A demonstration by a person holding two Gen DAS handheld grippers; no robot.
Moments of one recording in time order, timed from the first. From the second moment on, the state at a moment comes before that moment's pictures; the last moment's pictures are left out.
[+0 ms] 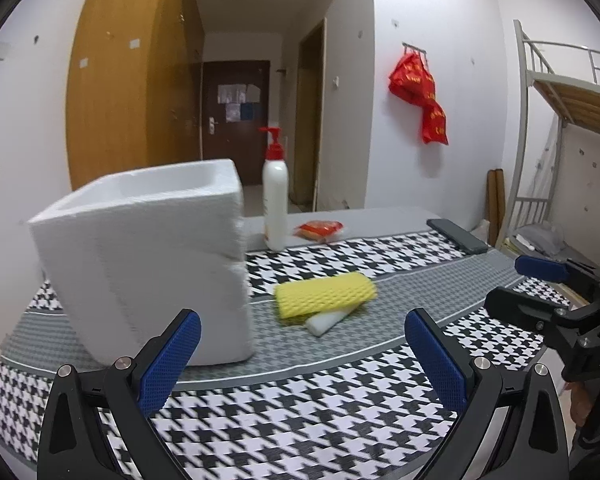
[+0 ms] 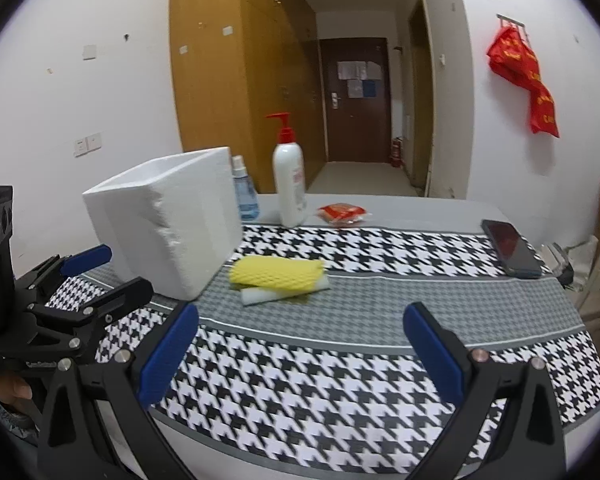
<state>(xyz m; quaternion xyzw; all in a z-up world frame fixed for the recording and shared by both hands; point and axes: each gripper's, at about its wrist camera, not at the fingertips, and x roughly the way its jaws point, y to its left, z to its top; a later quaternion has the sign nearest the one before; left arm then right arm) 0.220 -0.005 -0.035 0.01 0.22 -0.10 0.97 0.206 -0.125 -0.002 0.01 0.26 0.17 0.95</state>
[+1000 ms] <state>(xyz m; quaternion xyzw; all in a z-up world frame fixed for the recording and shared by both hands) 0.283 -0.083 -0.053 0.05 0.29 -0.13 0.95 0.229 -0.197 -0.026 0.06 0.28 0.14 0.95</state>
